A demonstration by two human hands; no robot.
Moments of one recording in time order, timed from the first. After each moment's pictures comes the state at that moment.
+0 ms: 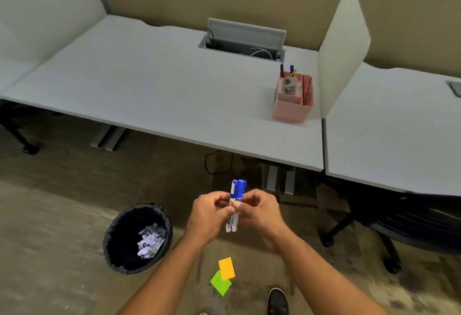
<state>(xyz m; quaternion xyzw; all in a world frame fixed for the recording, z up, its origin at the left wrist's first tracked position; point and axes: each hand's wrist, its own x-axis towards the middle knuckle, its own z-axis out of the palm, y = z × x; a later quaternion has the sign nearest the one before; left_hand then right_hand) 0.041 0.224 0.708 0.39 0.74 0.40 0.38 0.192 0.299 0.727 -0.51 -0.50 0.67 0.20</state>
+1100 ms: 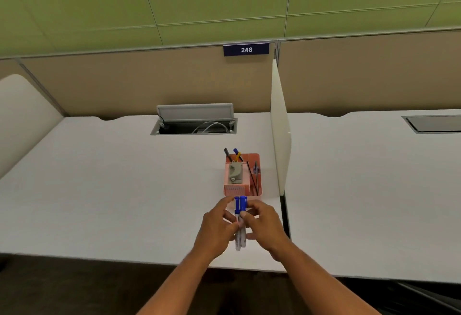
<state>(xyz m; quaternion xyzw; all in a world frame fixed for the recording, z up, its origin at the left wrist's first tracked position) 0.109 0.567 0.818 0.46 0.74 0.32 0.38 0.251 0.620 0.805 -0.52 -0.59 0.57 0.25</state>
